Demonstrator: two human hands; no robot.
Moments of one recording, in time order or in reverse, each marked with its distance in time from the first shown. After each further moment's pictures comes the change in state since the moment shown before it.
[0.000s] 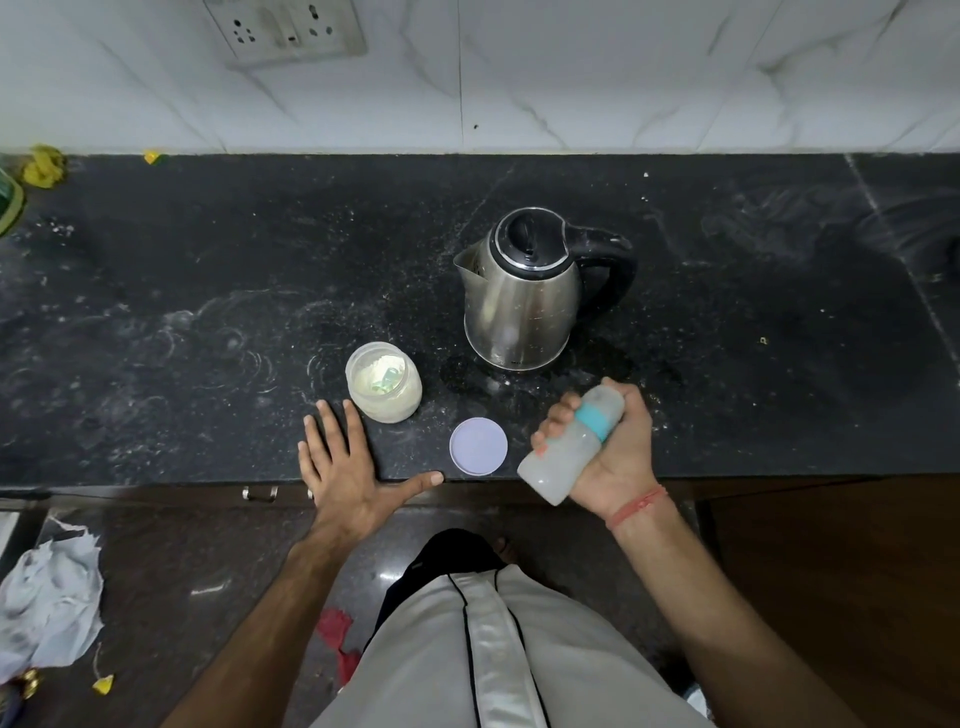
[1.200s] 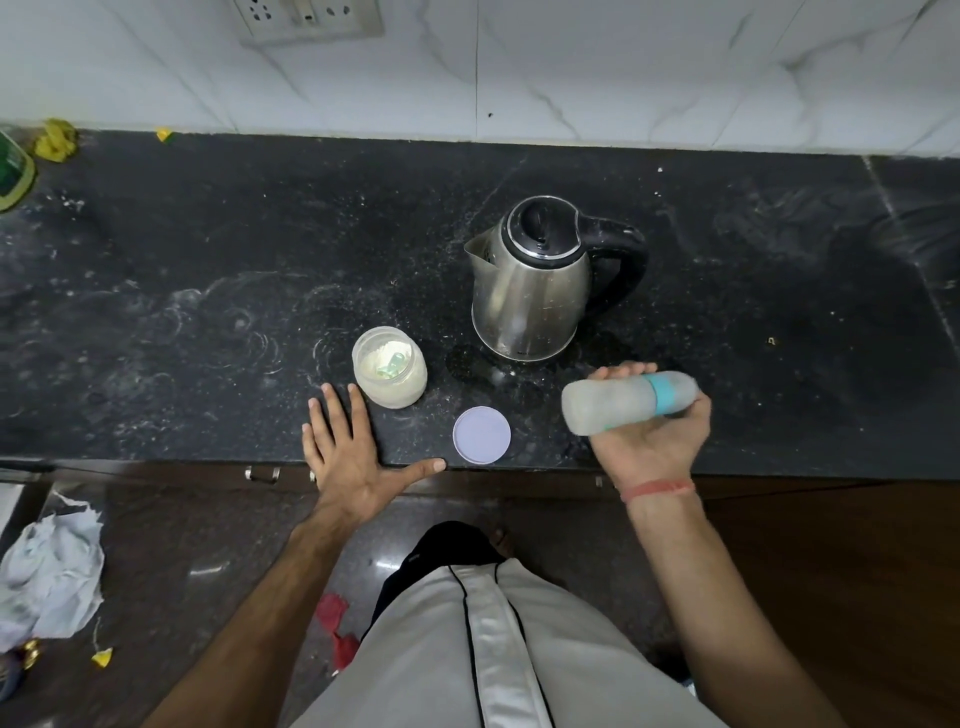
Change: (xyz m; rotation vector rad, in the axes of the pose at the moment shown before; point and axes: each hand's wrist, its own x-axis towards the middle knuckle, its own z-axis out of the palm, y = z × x) left_hand 0.000 0.000 0.000 -0.005 0.004 -0.006; right_hand -0.013 -0.022 0.005 0.388 -0.063 -0.228
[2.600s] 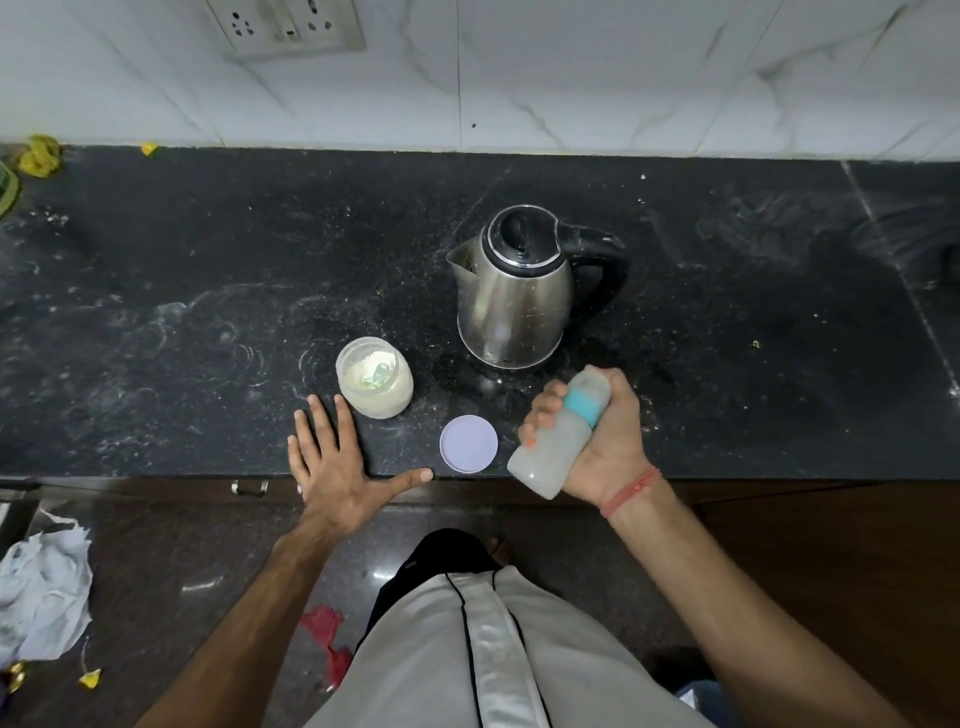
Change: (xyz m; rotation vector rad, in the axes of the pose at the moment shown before) left_hand 0.000 0.003 -0.002 0.019 -0.037 -0.019; right_hand 0.004 0.019 0.006 -0.439 0.014 0.330
